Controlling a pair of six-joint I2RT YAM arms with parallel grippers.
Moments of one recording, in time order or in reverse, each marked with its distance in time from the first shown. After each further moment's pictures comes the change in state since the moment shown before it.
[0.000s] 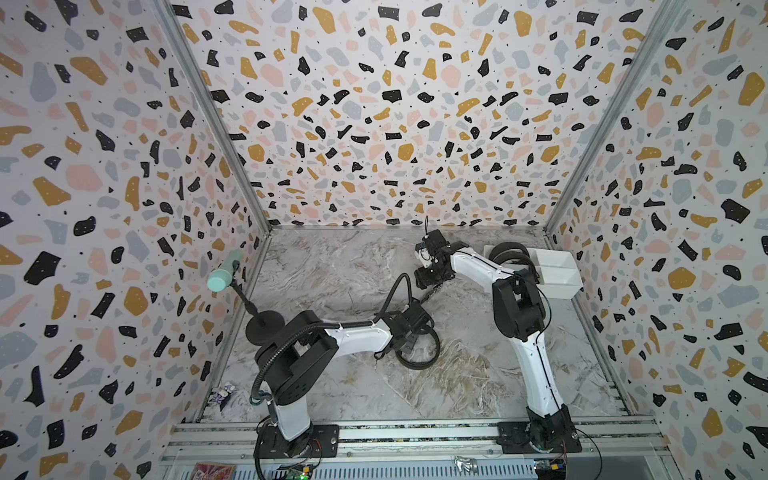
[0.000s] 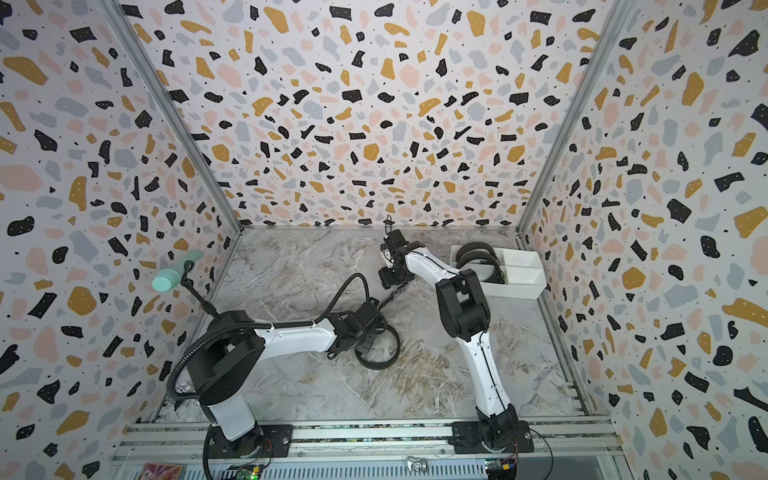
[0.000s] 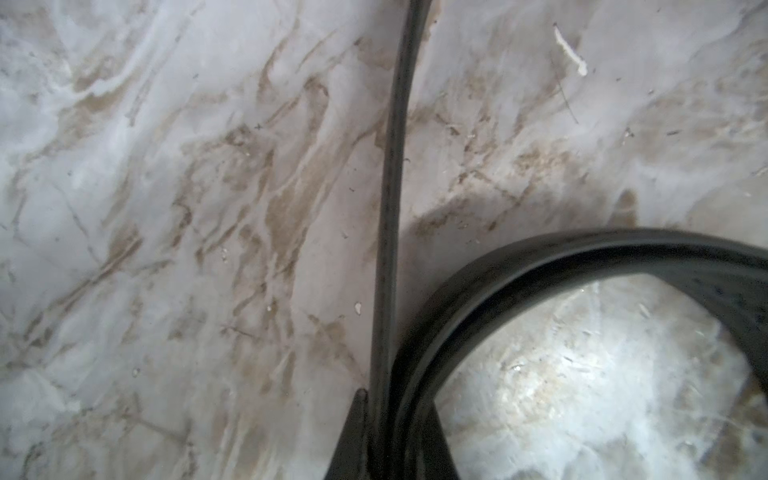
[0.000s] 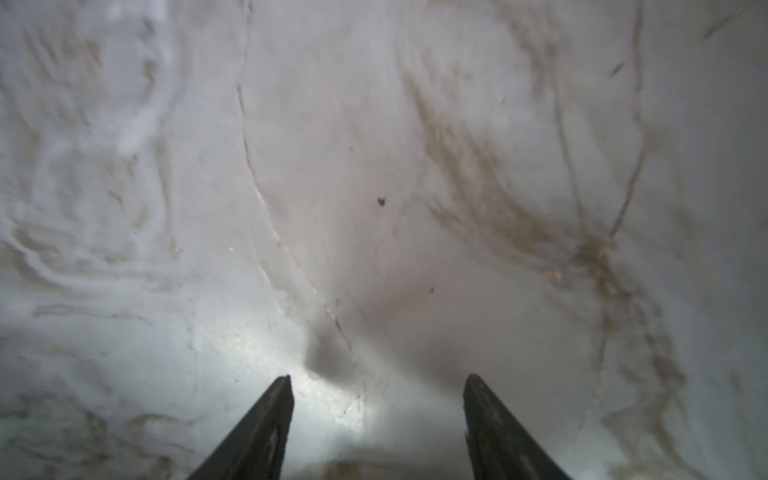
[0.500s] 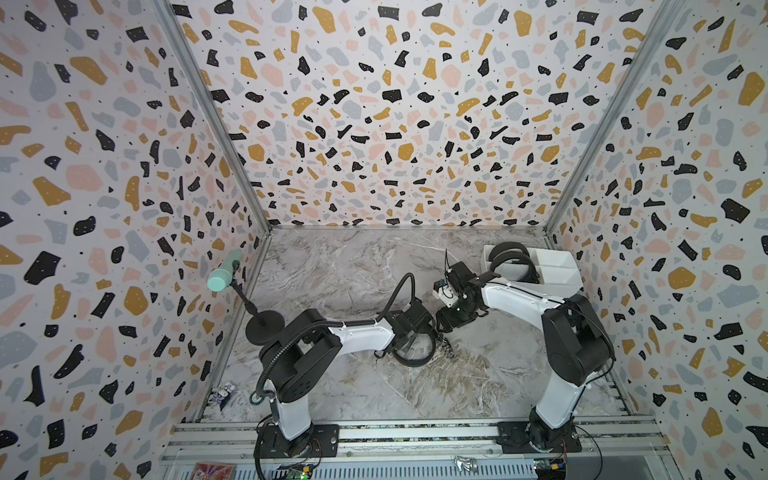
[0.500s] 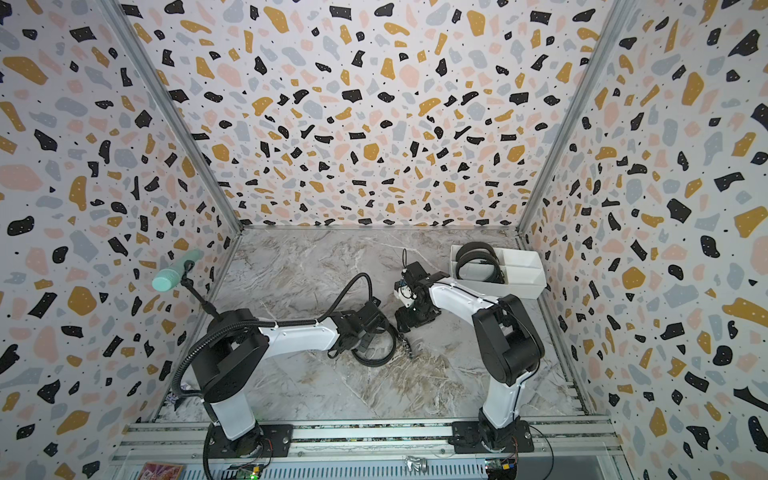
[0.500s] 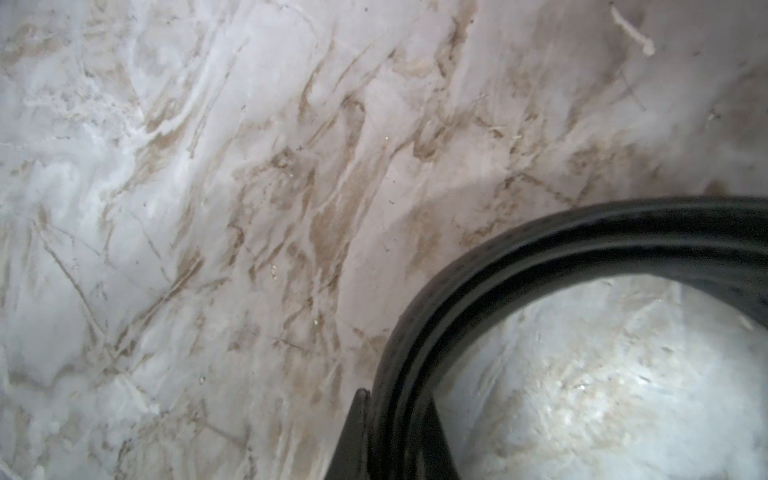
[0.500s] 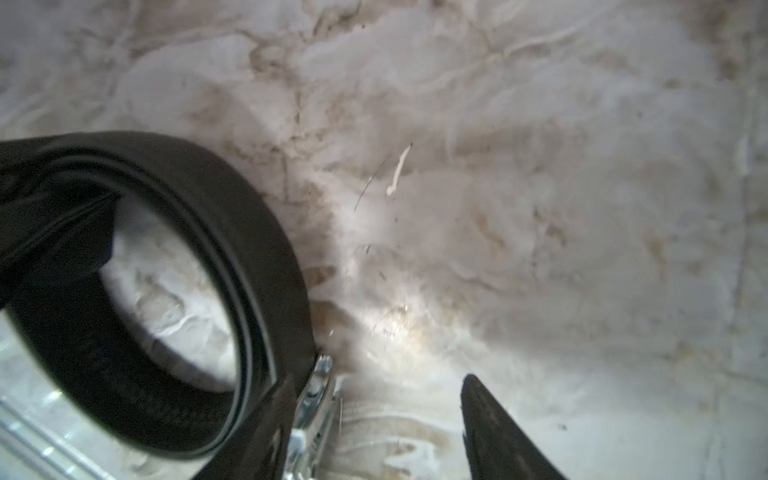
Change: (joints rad) left arm -0.003 0.025 0.024 -0.016 -0.106 0.097; right arm 0.005 -0.581 -0.729 0.012 -0.147 0.011
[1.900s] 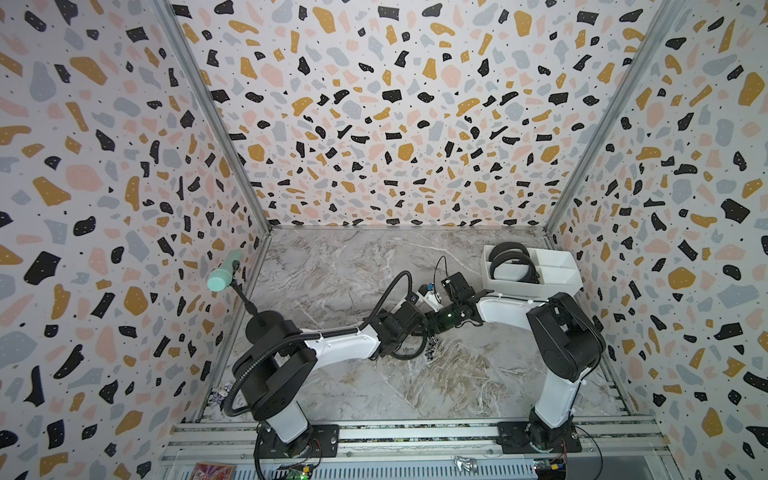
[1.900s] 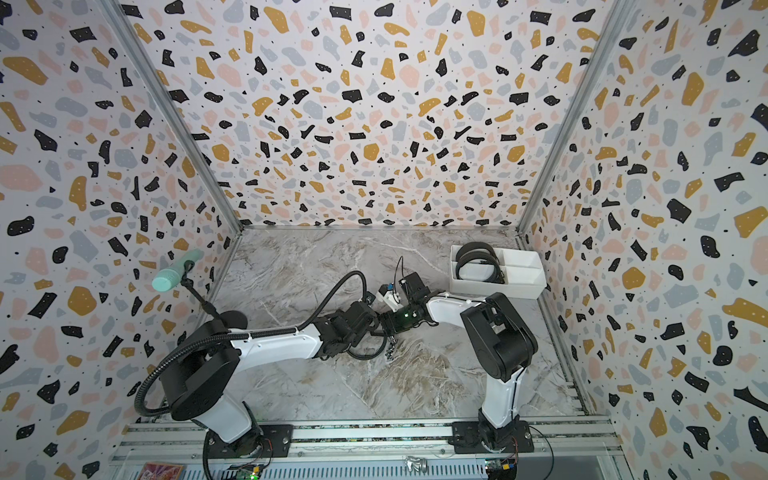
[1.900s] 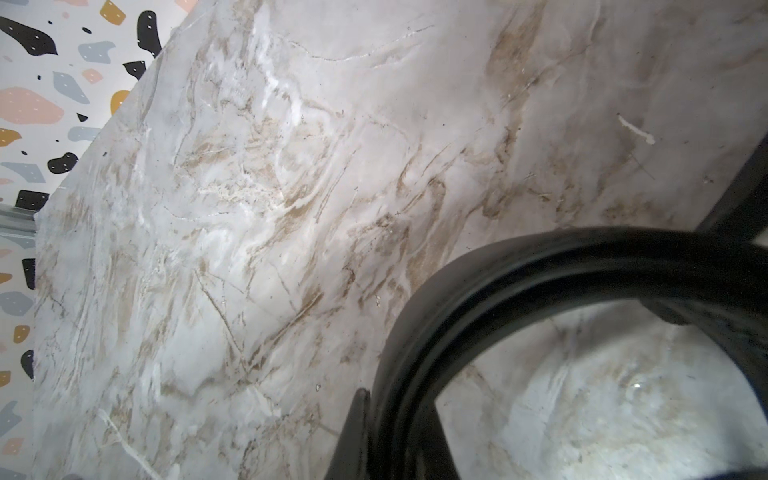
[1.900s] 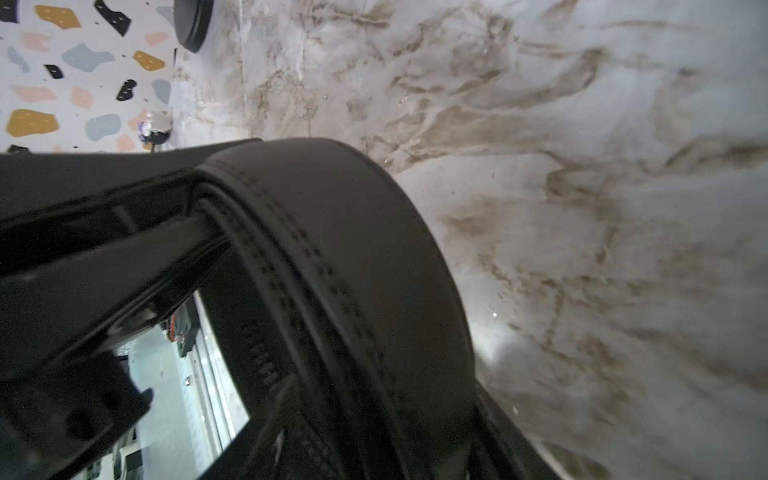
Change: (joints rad) left arm 0.005 -0.162 -0.115 0.137 -0.138 0.133; right arm 0.072 0.072 -0.167 0.510 -0.431 0.140
